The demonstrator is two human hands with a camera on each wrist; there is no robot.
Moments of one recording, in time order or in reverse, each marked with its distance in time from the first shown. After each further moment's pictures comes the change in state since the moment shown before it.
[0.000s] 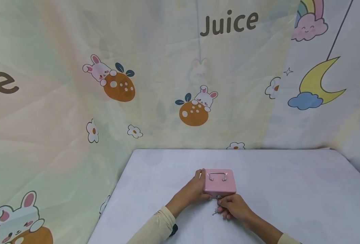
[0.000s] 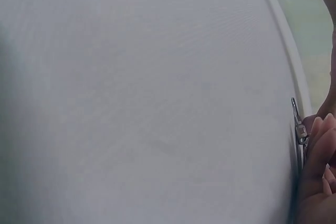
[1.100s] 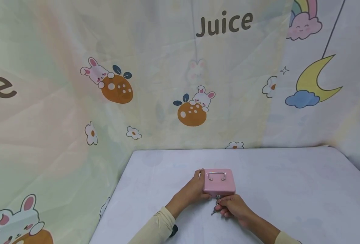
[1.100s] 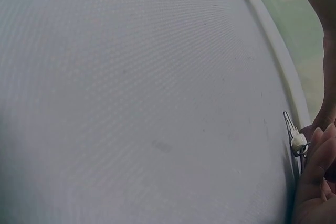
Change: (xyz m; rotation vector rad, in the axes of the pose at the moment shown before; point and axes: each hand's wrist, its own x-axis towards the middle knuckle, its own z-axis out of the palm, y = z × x) left_hand 0.000 0.003 0.000 0.014 -0.009 -0.016; right_hand -0.004 -0.003 0.003 0.207 -0.008 0.078
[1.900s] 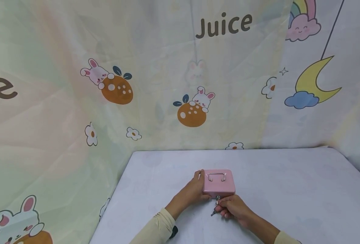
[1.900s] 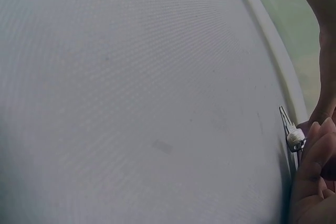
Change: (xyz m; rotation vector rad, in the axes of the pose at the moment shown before) left_hand -0.001 0.001 -0.001 -0.020 -0.004 -0.009; right_hand 0.000 -0.003 -0.001 0.013 -0.035 0.023
